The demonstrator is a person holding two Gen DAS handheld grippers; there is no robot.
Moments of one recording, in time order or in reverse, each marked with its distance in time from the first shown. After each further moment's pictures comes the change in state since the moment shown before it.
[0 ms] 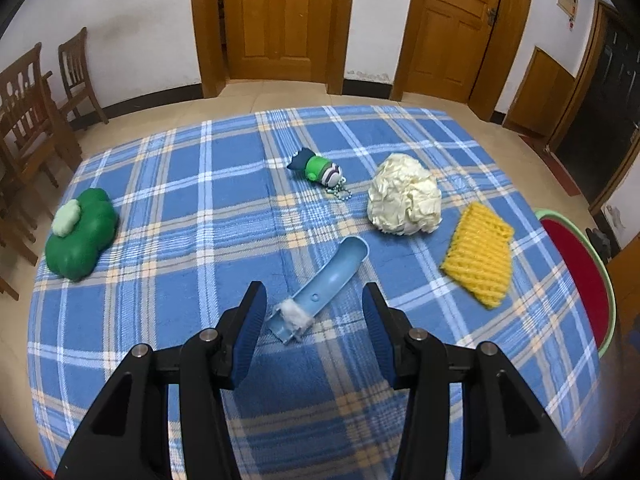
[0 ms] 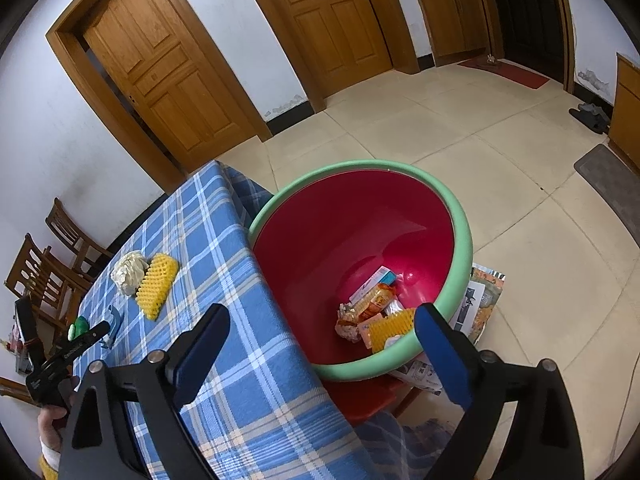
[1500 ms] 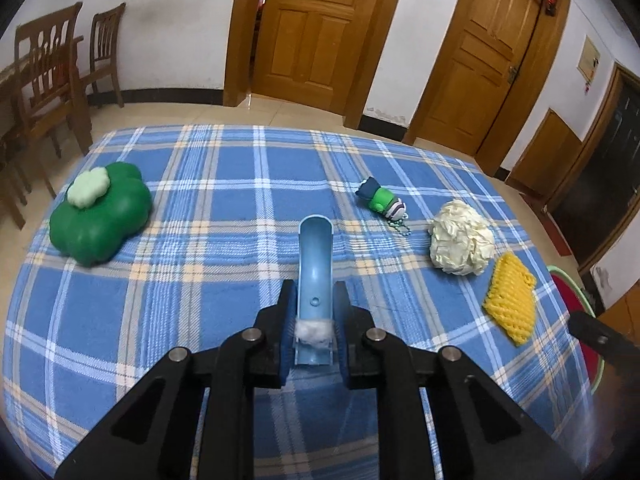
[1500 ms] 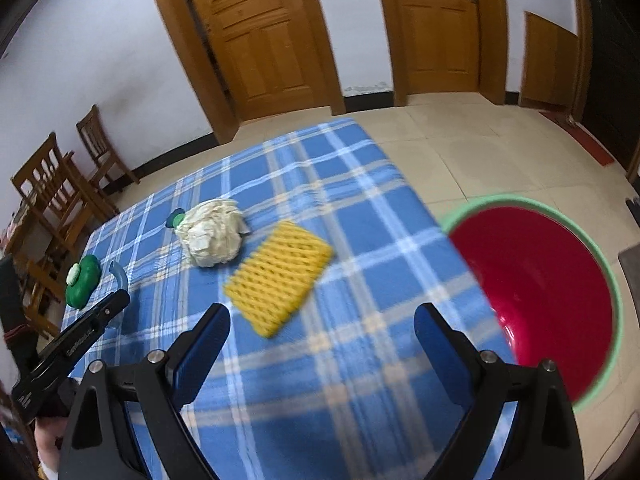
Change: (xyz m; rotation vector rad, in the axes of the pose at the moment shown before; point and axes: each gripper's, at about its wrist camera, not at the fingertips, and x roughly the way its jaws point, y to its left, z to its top) left arm 0.002 0.060 -0.010 -0.183 -0.123 -0.053; right arm 0.090 0.187 -0.010 -0.339 0.070 0.054
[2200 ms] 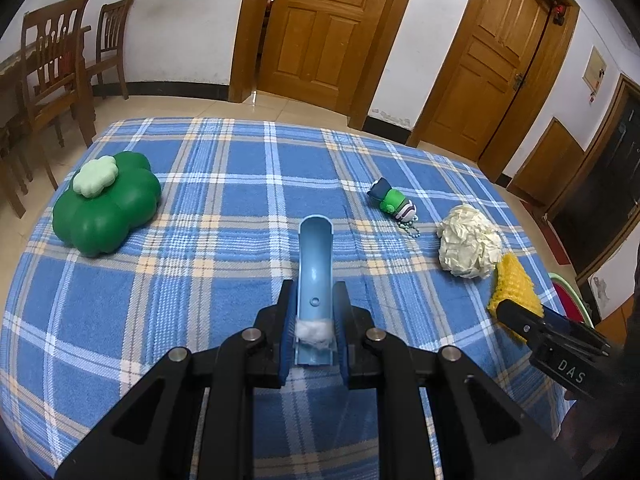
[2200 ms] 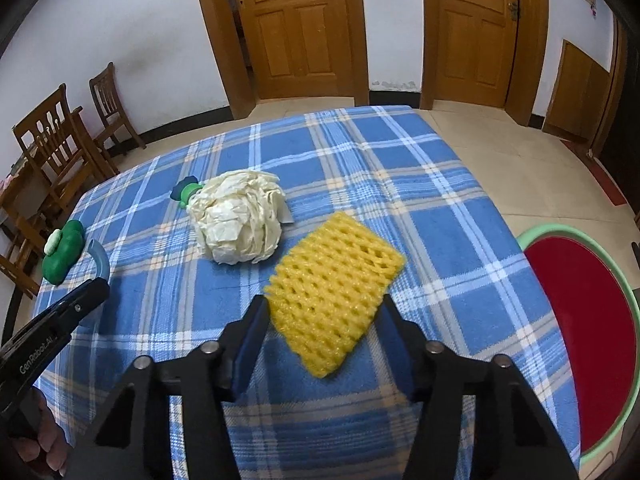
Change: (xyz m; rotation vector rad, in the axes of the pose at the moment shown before) left arm 0.002 0.008 -0.001 -0.027 -0.001 0.002; right arm 0.053 0.044 0.002 -0.132 0.034 -0.013
